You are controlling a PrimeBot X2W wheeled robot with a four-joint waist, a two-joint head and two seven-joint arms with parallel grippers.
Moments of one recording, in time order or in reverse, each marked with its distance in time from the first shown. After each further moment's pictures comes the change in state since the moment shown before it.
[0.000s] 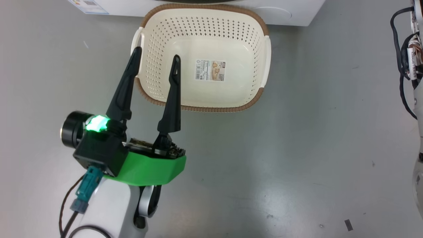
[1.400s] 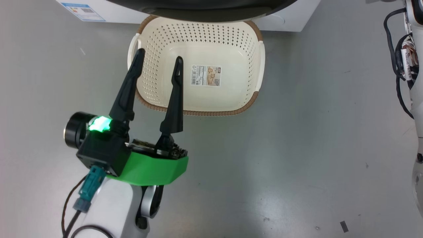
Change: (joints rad) left arm 0.000 -0.002 -0.011 0.007 -0.009 0.005 0.000; right arm -0.015 0.004 0.050 0.027 0.004 -0.001 0.202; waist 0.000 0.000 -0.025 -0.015
